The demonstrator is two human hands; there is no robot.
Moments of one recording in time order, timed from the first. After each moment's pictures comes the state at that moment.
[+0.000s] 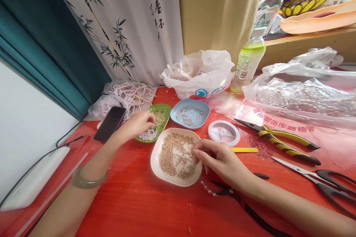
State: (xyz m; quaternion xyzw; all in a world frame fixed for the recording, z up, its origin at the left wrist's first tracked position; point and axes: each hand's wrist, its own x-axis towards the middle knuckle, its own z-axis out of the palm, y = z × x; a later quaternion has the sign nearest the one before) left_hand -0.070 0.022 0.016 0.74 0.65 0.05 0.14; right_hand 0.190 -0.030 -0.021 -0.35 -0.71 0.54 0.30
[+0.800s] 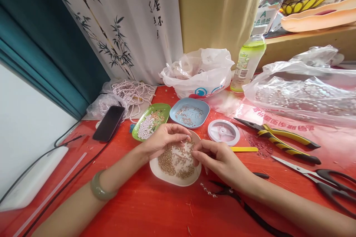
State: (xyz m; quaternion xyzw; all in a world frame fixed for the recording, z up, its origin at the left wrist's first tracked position) left_hand 0.007 -0.011 -0.013 0.46 0.43 0.37 0.68; right_hand 0.190 -0.031 -0.019 -0.34 -0.71 0.54 0.29
